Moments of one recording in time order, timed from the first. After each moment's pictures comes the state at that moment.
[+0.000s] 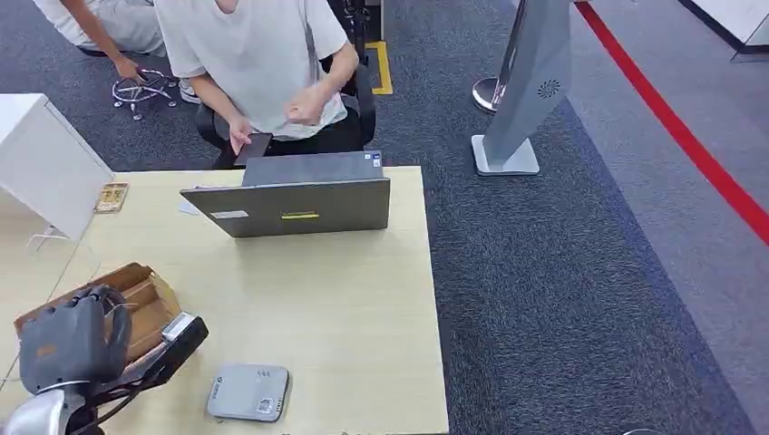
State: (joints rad) left arm 0.10 -0.08 -0.09 -1.98 -1.53 -0.20 0.10; right arm -0.07 0.12 1.54 0.02 -1.31 -0.36 -0.19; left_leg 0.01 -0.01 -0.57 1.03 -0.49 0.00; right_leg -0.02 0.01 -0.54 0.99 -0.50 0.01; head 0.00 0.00
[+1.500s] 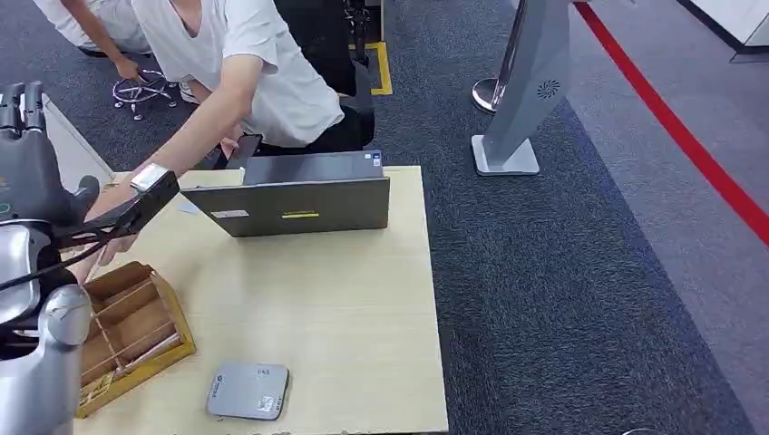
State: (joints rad) left arm -0.51 0.14 -0.29 -1.74 -1.53 -0.28 0.32; right arm -0.07 0.12 1.54 0.02 -1.26 -0.32 -0.20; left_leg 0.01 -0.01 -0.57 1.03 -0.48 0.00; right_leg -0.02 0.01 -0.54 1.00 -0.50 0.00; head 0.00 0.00
